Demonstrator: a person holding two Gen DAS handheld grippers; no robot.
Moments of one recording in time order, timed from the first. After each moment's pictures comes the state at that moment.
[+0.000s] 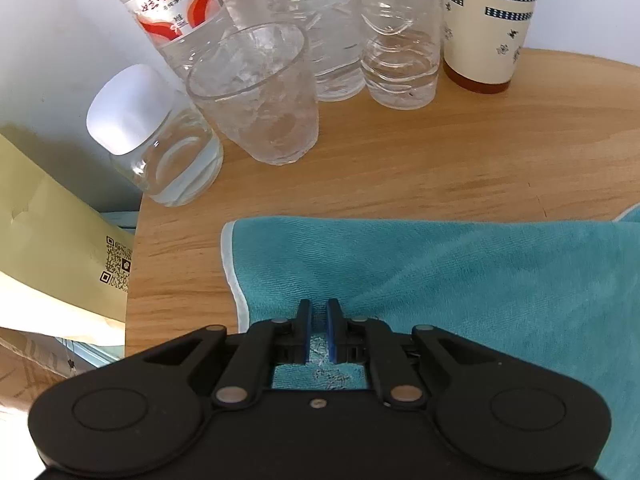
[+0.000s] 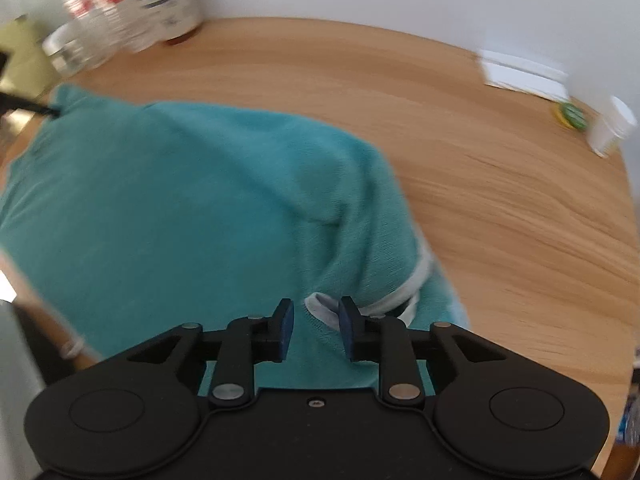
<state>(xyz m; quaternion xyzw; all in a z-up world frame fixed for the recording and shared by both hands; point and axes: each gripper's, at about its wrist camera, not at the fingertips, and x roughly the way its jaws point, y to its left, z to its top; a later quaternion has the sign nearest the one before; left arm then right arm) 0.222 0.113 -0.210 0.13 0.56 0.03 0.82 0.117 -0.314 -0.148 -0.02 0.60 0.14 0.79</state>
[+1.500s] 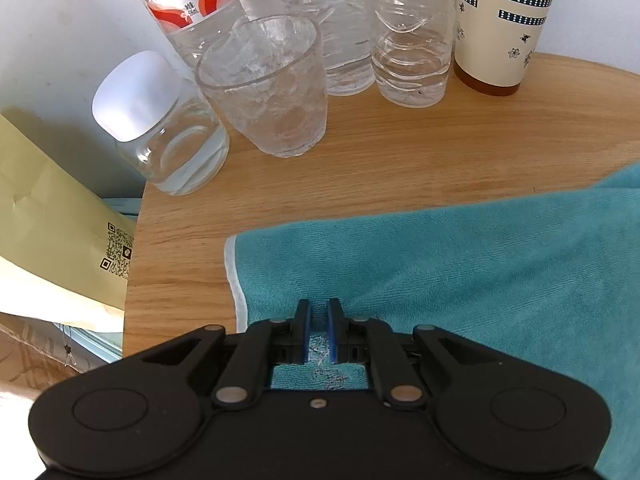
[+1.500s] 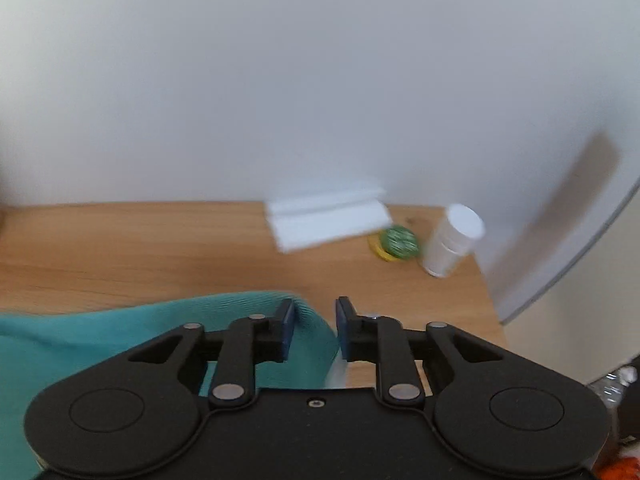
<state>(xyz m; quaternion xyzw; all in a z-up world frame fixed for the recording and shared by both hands) 0.226 0.119 -0.210 0.11 0.57 0.04 0.81 0.241 -0.392 -0.142 0.03 0.48 -0.13 0.87</state>
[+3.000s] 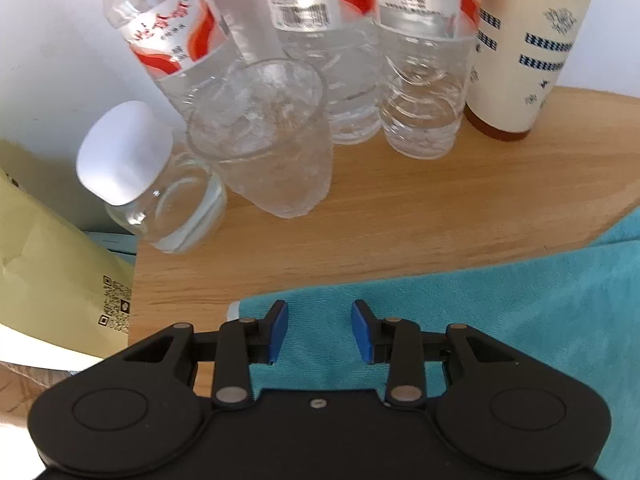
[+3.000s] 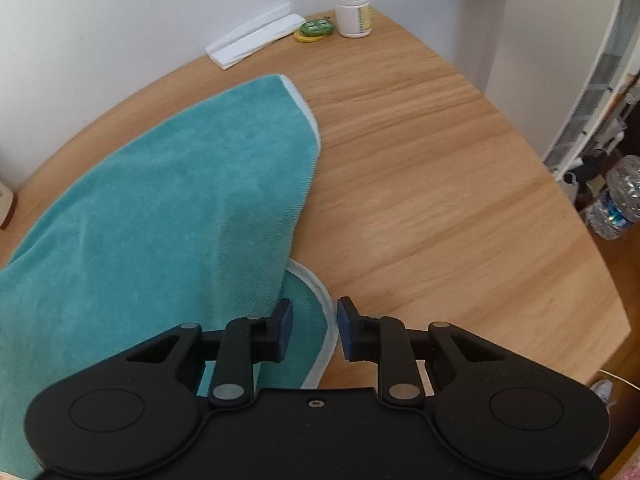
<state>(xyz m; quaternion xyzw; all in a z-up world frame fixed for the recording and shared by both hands) 0.262 0.118 -0.209 0.12 0.55 0.02 0.83 0.088 -0.401 -0.178 0.21 0.54 -0.17 0.80</state>
